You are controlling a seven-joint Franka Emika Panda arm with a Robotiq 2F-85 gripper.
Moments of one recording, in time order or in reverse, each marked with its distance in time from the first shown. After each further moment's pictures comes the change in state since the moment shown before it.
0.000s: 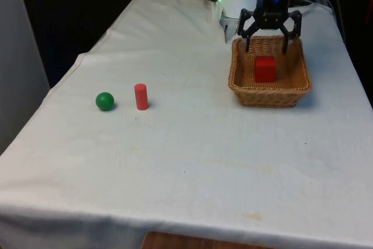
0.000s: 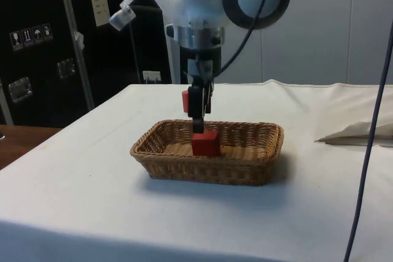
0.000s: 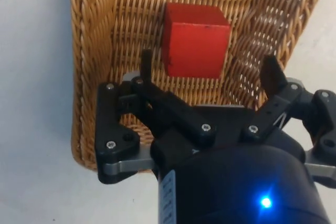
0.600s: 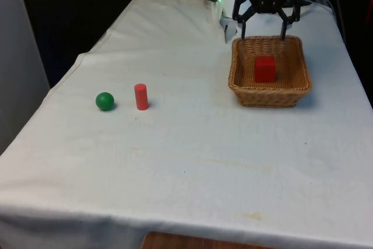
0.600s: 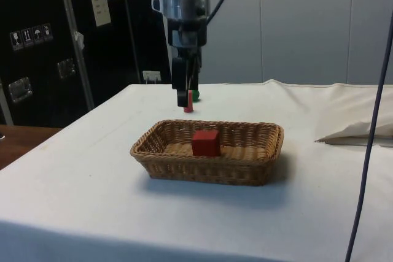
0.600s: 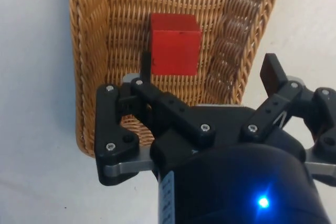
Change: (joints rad) arm -0.016 -0.065 -0.023 0.090 0.000 -0.141 -0.024
